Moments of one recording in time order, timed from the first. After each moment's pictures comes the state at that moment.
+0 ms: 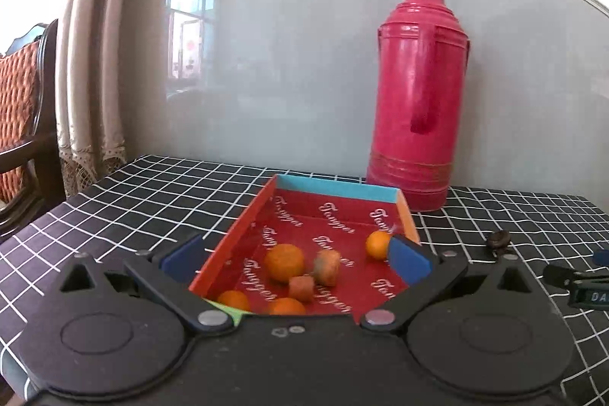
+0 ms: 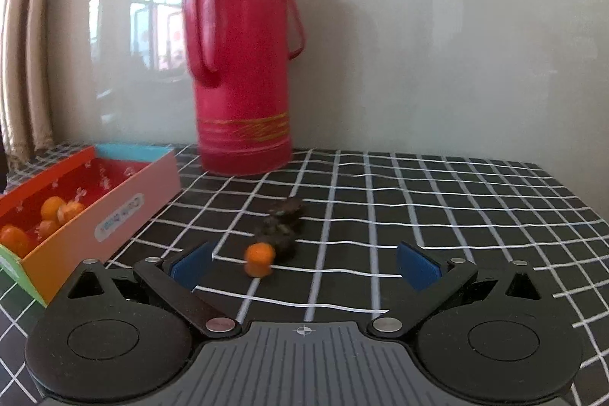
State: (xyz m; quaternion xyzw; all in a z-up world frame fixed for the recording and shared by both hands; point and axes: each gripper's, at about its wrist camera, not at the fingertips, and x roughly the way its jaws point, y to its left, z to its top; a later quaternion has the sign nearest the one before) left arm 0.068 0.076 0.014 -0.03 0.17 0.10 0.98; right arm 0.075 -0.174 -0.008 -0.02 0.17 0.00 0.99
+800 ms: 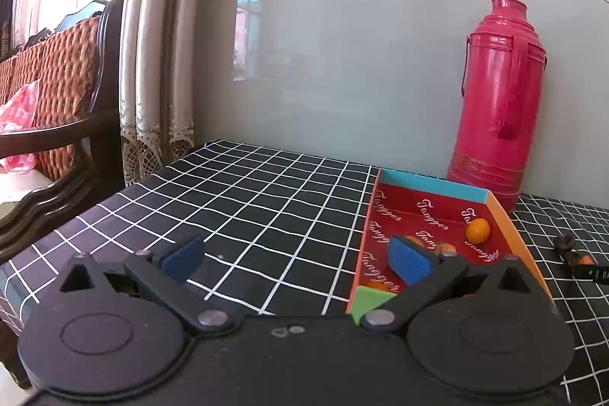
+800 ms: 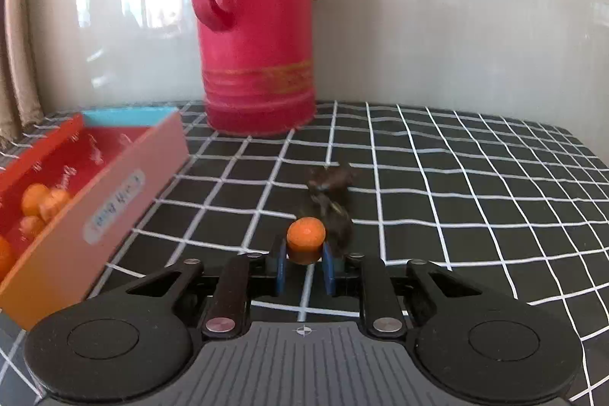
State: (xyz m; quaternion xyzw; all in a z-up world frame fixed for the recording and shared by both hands) left arm 0.044 0.161 0.012 -0.05 0.18 0.16 0.97; right arm 0.130 -0.148 -0.017 0.00 0.24 -0.01 0.97
